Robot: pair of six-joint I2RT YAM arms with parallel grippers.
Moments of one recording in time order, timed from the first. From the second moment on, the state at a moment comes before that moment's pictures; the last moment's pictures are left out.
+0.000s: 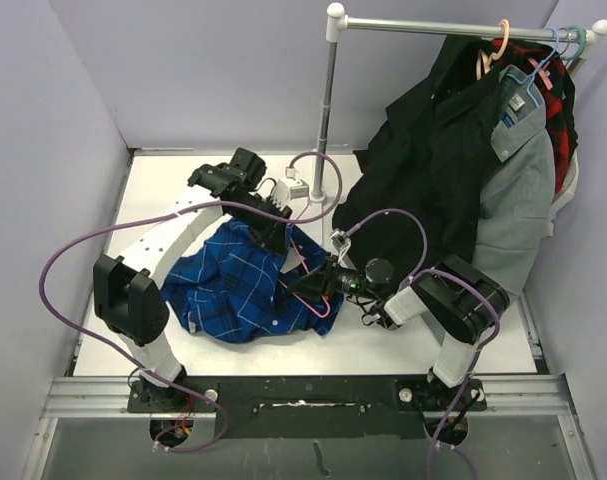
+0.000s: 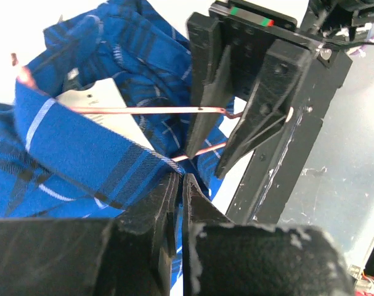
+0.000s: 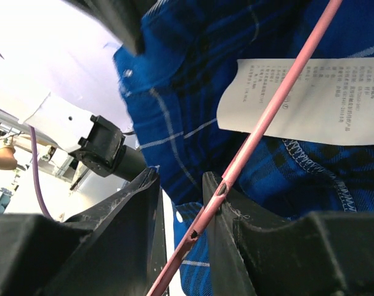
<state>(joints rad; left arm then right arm) -0.49 1.73 1.67 -1.12 0.67 0.30 0.66 1.74 0.41 1.40 -0.65 0.88</state>
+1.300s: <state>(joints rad) -0.26 2.02 1.82 -1.27 0.84 1.09 0.55 1.91 0.46 1.42 -0.82 0.69</state>
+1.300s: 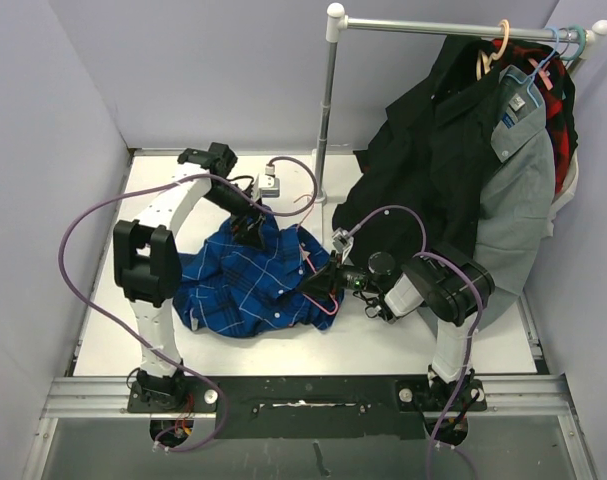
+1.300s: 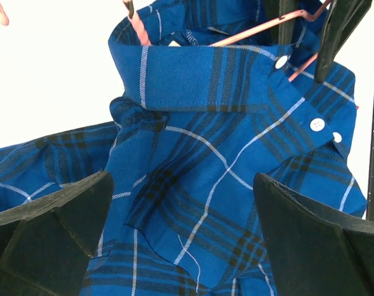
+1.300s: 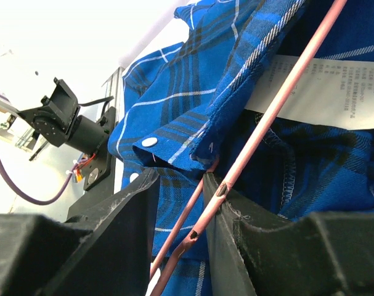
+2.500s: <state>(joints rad) -0.35 2.38 2.04 -1.60 0.97 1.46 0.54 1.91 0.49 1.42 -0.84 0.67</state>
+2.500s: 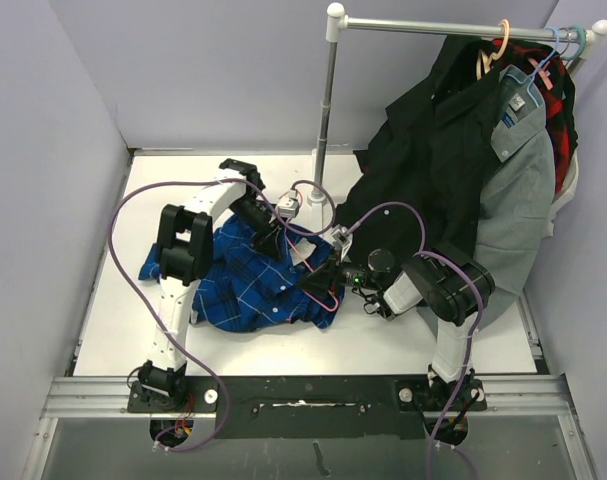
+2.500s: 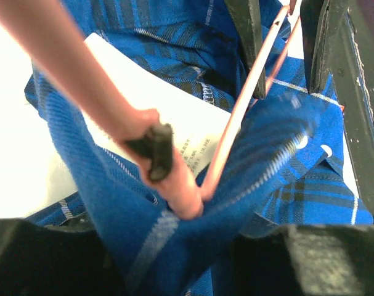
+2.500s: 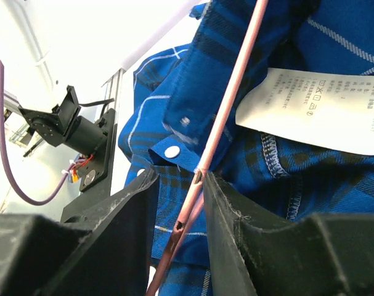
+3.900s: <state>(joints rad) -0.34 1.70 1.48 -1.35 0.95 1.39 0.27 0.90 0.60 0.29 -0.84 0.43</state>
